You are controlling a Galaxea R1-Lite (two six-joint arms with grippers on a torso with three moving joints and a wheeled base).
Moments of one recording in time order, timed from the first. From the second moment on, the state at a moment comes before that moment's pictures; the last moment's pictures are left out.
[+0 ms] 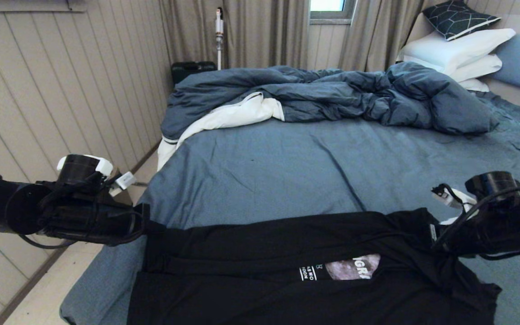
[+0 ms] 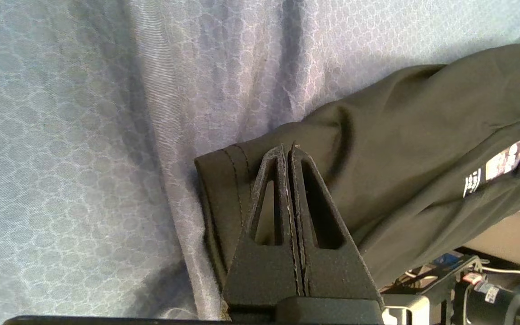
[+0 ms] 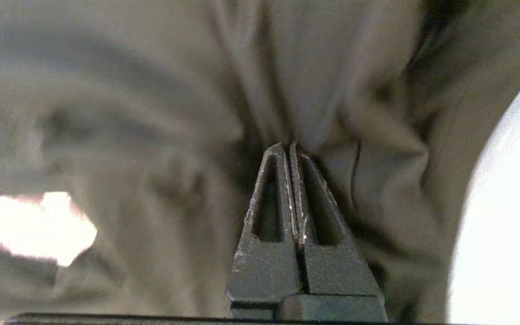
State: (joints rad) left arm -0.13 1.82 -0.89 -0.02 -0.49 -0.33; right arm -0.20 1.81 -0.85 0.03 0.38 -0.01
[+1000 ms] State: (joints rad) left arm -0.14 1.82 -0.89 -0.02 -0.49 -0.33; right arm 0.03 1.54 -0.61 0.04 0.38 0.01
